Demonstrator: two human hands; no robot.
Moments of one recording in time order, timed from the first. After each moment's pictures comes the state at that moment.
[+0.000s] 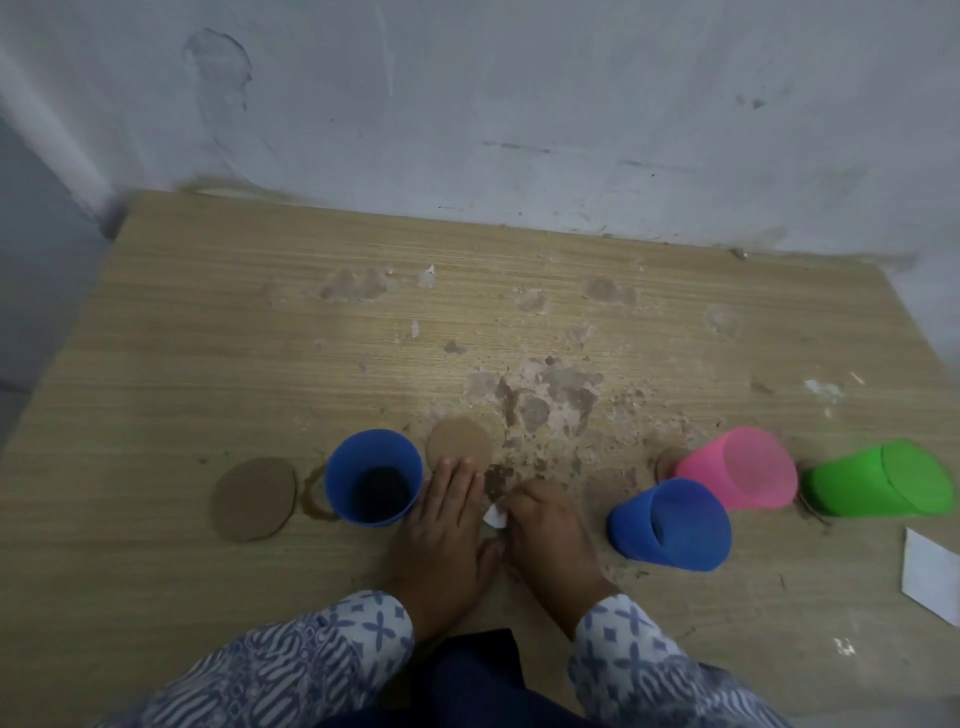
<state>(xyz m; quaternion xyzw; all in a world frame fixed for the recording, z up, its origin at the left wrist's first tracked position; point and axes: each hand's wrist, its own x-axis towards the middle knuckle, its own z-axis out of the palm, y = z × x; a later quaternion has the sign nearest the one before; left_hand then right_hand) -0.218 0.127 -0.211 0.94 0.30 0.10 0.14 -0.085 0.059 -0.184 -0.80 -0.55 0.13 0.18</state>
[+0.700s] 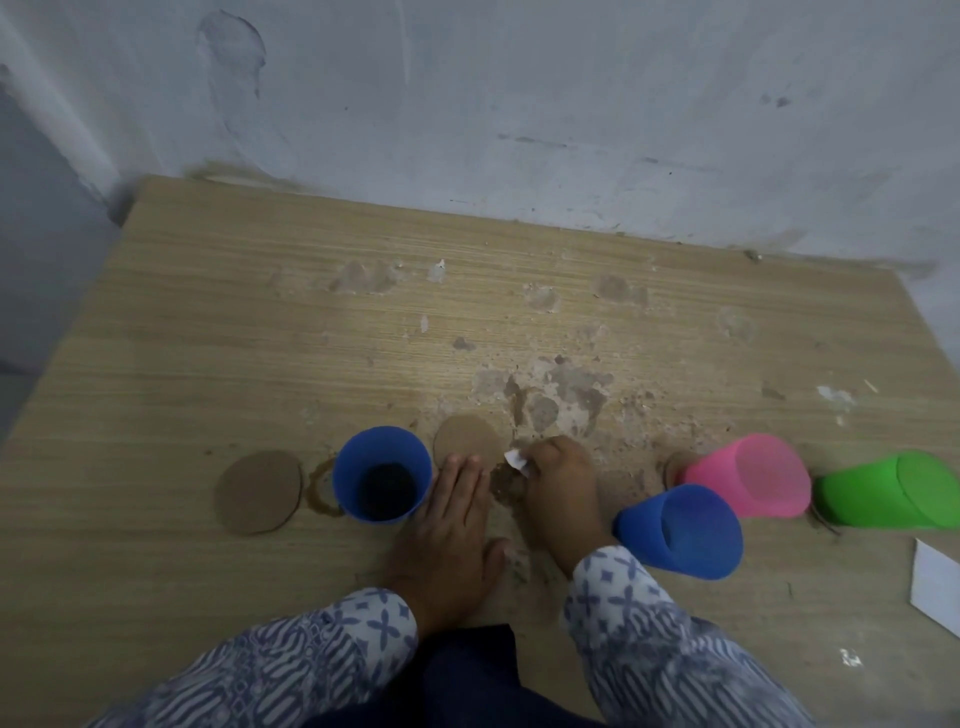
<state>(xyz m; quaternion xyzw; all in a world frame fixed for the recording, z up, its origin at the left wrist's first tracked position) -0.218 0.127 -0.207 0.94 0.30 0.08 0.13 -0.062 0.095 -0.185 -0.86 -0.46 0.12 0.18</state>
